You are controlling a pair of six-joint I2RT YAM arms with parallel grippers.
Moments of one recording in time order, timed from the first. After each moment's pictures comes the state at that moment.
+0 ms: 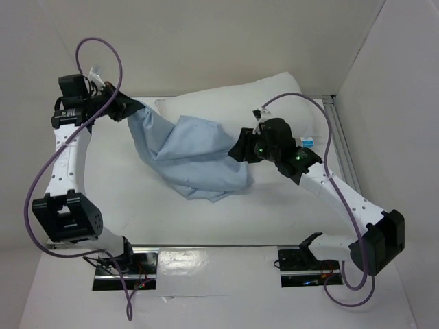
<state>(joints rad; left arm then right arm) 0.22 1.50 1.59 -0.56 0.77 -0.71 0.58 1.24 1.08 -0.33 -0.16 0.53</state>
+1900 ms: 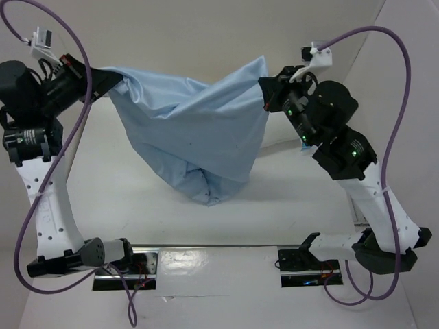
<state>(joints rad) 0.27 1.27 1.85 -0.59 0.80 -0.71 0.74 1.25 1.81 -0.46 0.39 0.21</state>
